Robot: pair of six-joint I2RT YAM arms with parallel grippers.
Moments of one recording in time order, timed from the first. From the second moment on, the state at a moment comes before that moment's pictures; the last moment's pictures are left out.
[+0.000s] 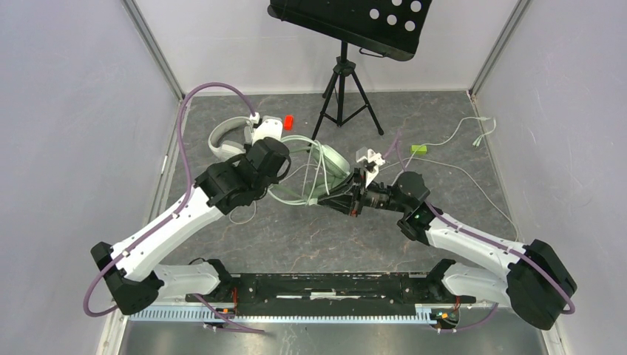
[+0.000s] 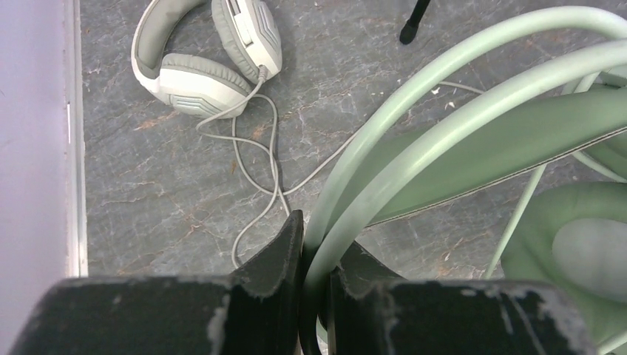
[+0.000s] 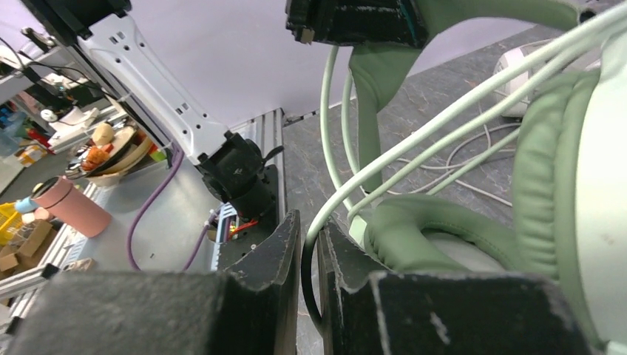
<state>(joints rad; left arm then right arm) -0.85 1.17 1.29 -0.89 -0.70 -0.37 0.74 1.10 0.53 0.75 -0.69 0.47</state>
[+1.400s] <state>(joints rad) -0.84 0.99 1.20 -0.73 -0.61 -0.54 1.01 1.08 0.53 0.58 -0.15 -0.10</state>
